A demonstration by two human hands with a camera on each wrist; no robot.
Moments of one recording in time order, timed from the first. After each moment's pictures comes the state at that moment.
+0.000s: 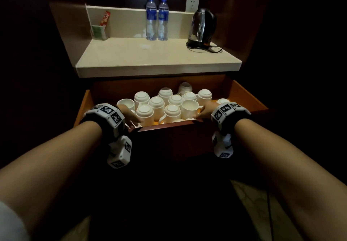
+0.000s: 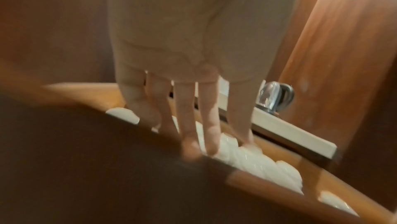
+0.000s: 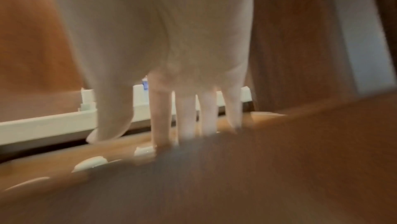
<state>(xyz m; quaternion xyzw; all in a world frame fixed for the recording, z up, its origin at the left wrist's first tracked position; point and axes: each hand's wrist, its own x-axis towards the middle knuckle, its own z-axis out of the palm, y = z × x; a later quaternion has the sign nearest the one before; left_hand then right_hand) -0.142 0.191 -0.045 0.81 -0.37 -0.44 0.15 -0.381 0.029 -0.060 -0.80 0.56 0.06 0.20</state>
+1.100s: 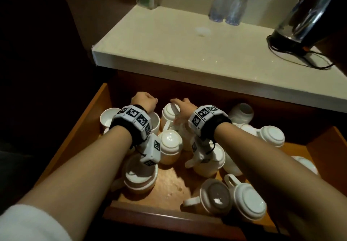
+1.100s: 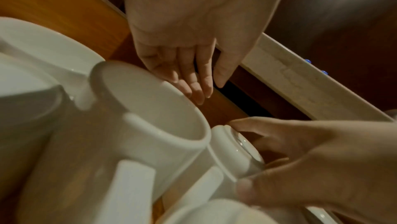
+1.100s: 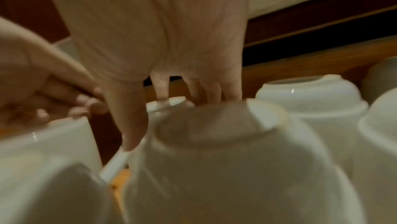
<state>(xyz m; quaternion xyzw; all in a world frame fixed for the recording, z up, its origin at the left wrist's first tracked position) -0.010 0.019 -0.125 0.86 -0.12 -0.23 0.44 -0.107 -0.090 -0.122 -0.91 0.30 0.18 0.22</state>
